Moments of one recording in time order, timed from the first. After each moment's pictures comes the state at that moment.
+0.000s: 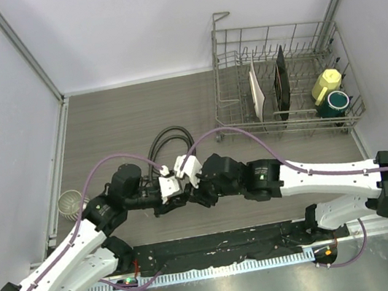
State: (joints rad) left arm -0.69 0.75 0.60 -0.44 0.67 0.44; right arm 1.26 1.27 1.03 -0.35 0.03 0.00
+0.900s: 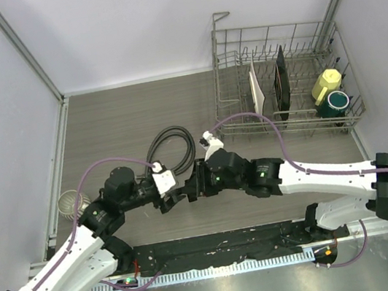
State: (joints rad) left arm -0.69 0.68 0.55 -0.34 0.48 0.44; right arm 1.16 1.27 0.92 -0.22 0.11 0.98
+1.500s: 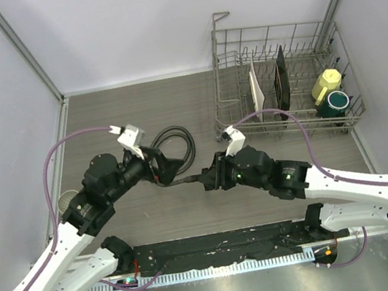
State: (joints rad) left arm -0.69 0.70 0.78 -0.27 0.15 -0.20; right arm 1.09 1.04 0.75 -0.15 0.15 0.86
